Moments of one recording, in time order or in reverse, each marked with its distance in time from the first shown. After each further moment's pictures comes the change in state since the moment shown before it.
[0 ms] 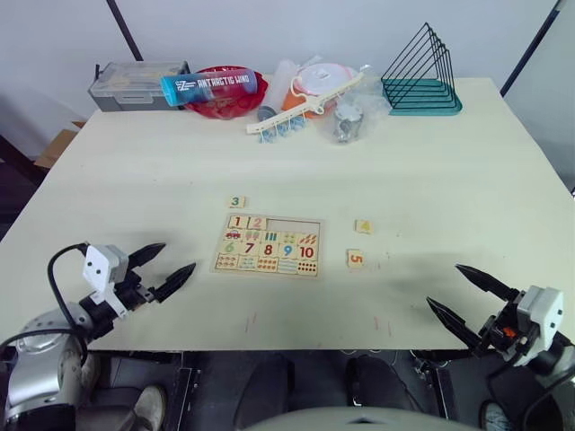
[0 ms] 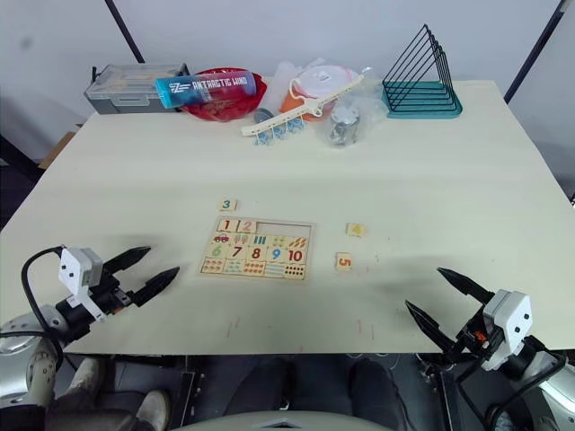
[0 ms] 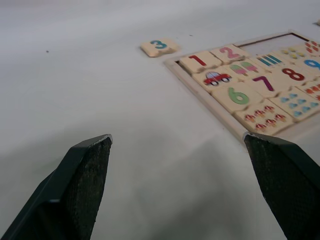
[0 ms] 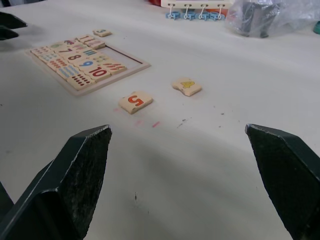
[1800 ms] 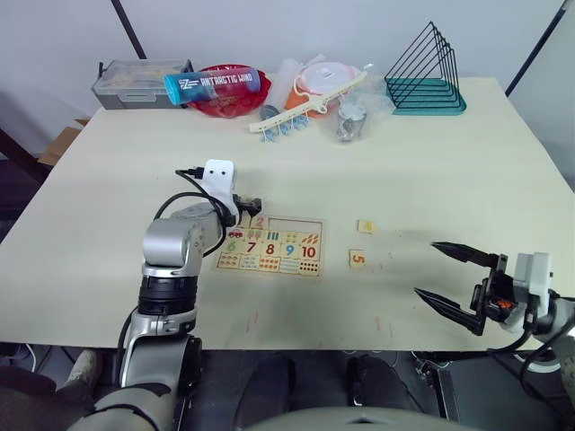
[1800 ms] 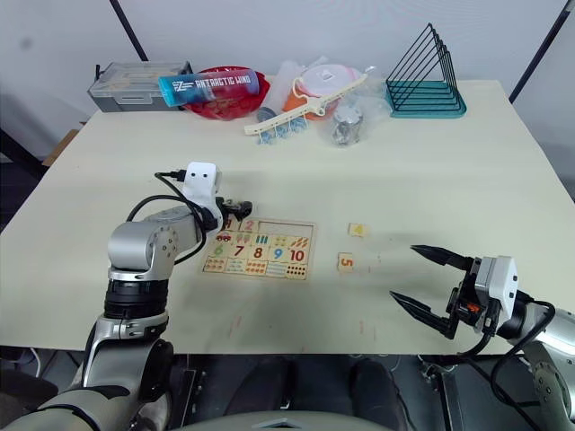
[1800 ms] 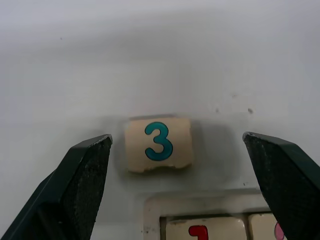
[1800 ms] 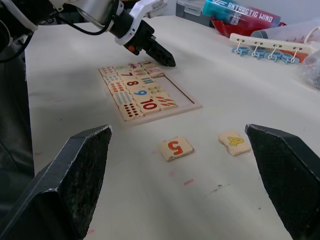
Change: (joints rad) left arm -0.697 -0.325 -0.323 -0.177 0.194 1.109 0.927; right arm -0.239 -0.155 0.042 0.028 0.090 0.090 0.185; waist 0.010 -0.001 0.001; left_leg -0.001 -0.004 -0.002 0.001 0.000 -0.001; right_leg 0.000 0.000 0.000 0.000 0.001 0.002
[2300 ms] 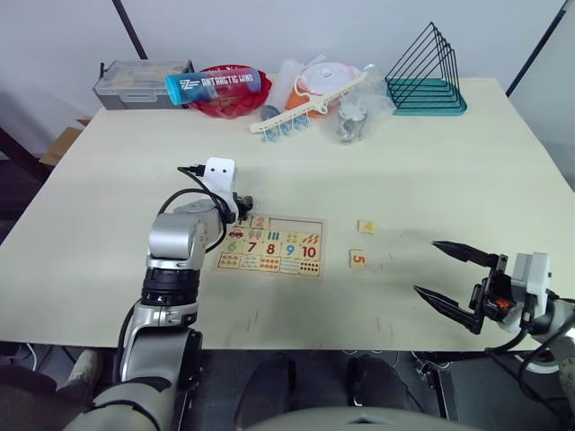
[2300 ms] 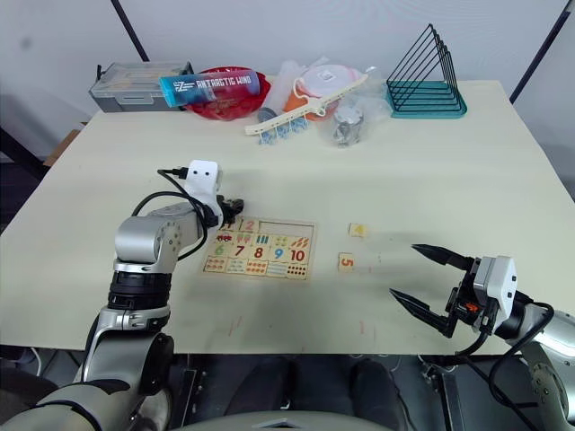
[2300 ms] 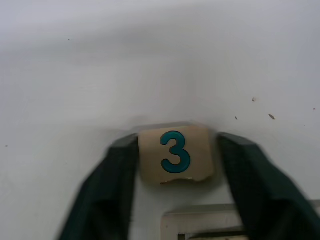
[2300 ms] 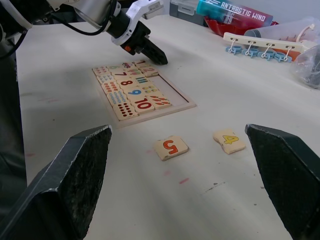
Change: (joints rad) left arm -0.038 0.008 -0.022 0.083 0.058 -0.050 -0.025; right arm -0.001 0.015 0.001 0.000 -0.014 -0.003 -0.028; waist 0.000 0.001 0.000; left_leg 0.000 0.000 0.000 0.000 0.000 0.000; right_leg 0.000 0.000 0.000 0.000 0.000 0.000
